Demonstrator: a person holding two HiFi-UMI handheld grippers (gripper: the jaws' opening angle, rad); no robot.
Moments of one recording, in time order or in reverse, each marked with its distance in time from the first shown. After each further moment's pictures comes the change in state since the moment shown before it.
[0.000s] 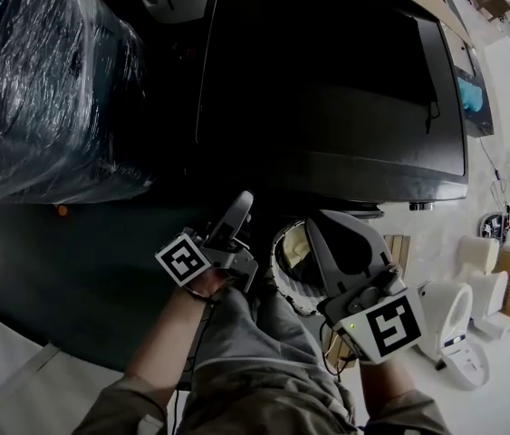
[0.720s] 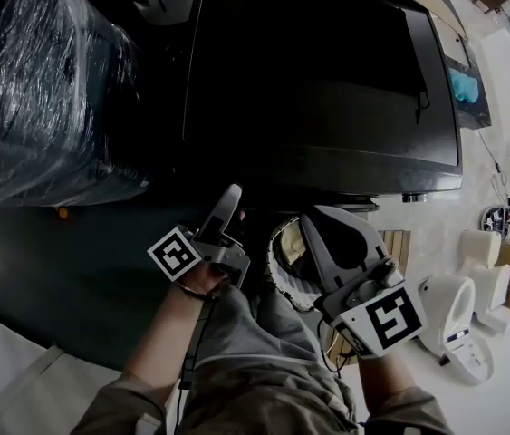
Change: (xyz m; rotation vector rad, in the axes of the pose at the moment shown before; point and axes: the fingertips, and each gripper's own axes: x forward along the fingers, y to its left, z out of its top) left arm 0.001 0.002 -0.002 -0.043 -0.001 0.045; right arm -0.015 -0.006 -0.005 0.047 -0.009 0.043
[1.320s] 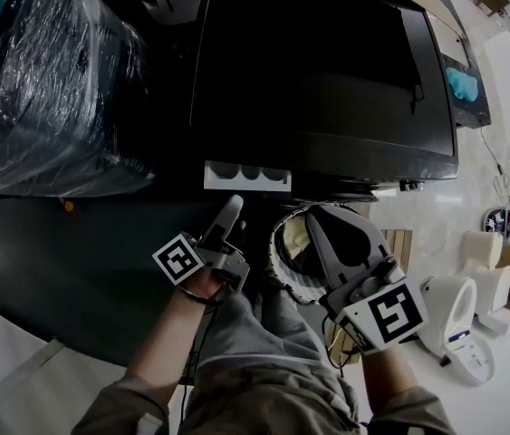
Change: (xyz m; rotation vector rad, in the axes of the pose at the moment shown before) left arm -0.039 -0.006 -0.026 -0.019 0.011 0.025; right arm -0.030 0.011 -0.005 -0.023 0.035 -0.006
